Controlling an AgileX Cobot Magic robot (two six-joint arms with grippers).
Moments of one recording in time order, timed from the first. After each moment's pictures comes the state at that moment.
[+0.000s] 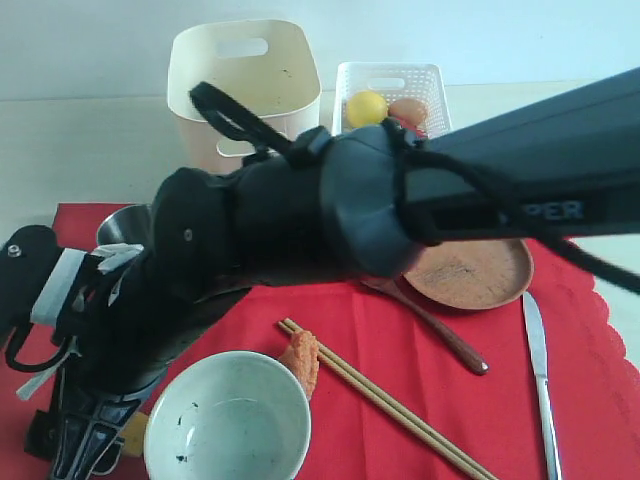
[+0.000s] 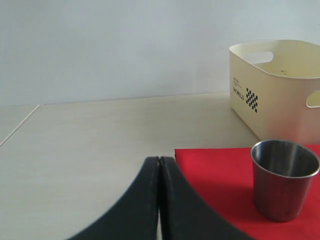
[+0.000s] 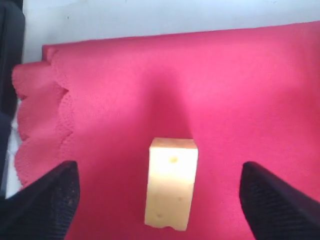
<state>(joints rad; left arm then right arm) 0.01 0.01 0.00 0.01 0.21 0.08 1.10 2.00 -1.31 0.65 0.46 -0.86</state>
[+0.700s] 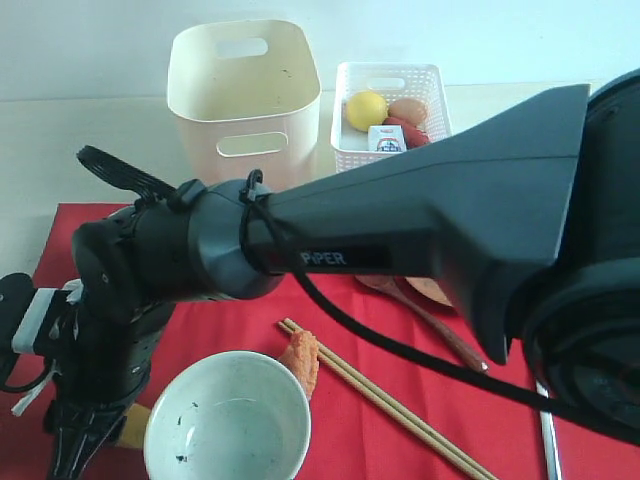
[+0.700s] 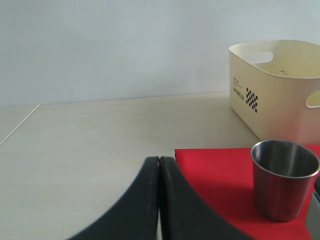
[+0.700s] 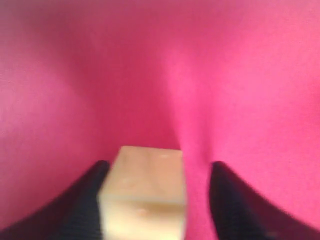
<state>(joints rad) 0.01 0.01 0.00 0.01 0.21 0.08 1.11 2.27 -1.60 0.36 0.62 -0.63</state>
